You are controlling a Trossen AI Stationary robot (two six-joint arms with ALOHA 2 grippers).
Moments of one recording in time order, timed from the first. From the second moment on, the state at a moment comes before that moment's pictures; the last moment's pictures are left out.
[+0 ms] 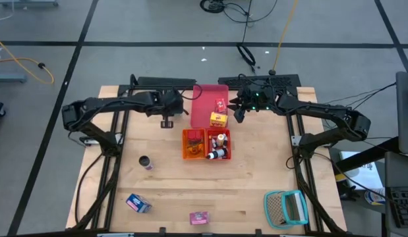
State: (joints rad) left arm 0.39 1.50 1.07 -0.71 -0.33 0.51; right arm -0.52 1.31 0.83 -0.05 -0.19 0.09
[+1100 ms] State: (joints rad) left arm 0.19 1.65 1.34 -0.59 -0.34 0.39; right arm -0.52 1.31 0.80 -0.05 -0.19 0.09
